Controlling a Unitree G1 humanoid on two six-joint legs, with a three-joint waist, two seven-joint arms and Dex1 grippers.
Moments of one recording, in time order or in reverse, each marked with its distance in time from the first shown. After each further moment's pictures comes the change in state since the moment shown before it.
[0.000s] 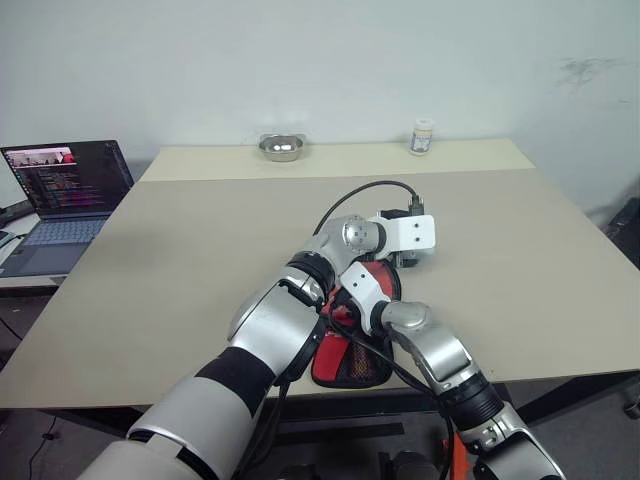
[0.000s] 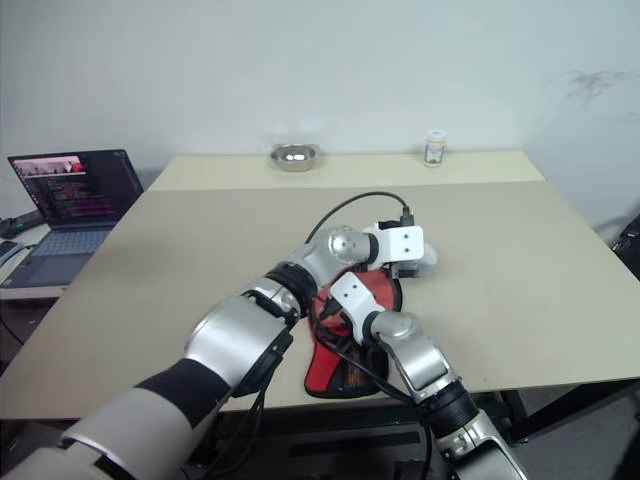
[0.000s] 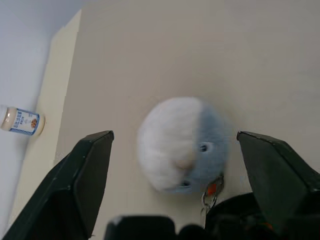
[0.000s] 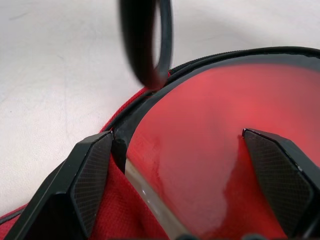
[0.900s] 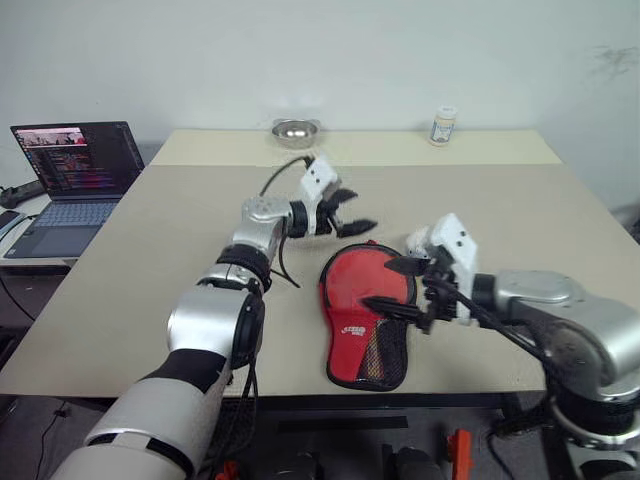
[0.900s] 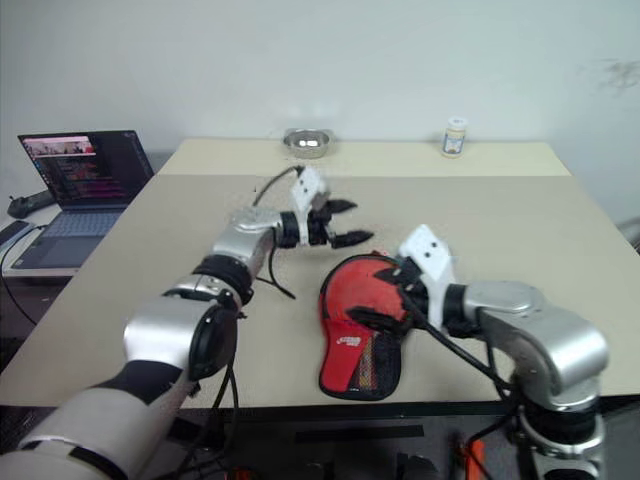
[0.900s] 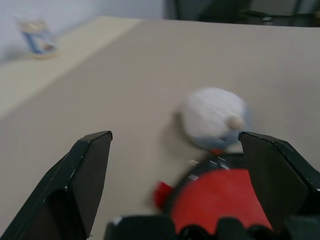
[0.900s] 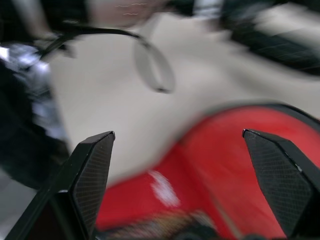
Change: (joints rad) left arm 0.129 0.237 0.366 -0.087 -0.416 0.177 -0.537; right arm -0.035 -0.455 -0.459 -0.794 0.519 0.707 0.211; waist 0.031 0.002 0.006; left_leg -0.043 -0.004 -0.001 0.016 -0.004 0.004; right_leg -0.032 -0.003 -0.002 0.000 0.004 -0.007
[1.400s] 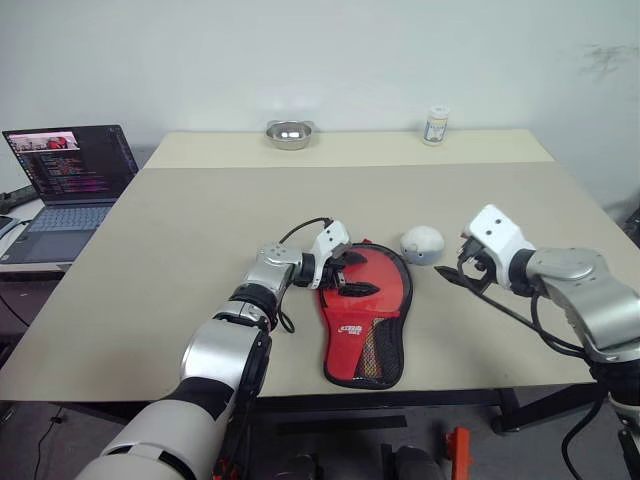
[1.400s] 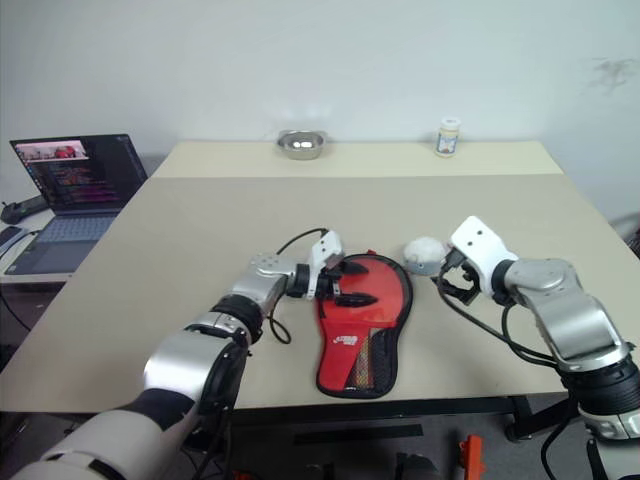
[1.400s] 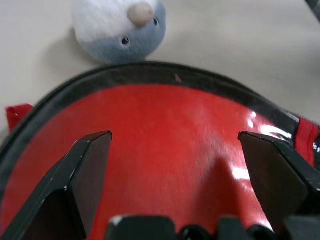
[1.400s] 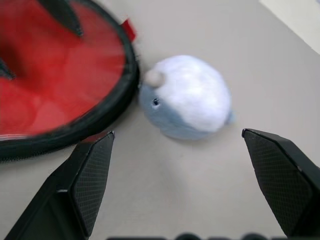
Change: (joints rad) left arm 0.151 -0.041 -0.117 -0.020 0.060 -0.010 -0.063; right arm 0.012 -0.275 0.262 0.458 -0.356 -0.603 -0.041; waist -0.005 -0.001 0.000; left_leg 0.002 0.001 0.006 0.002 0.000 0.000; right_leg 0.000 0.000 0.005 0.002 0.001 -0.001
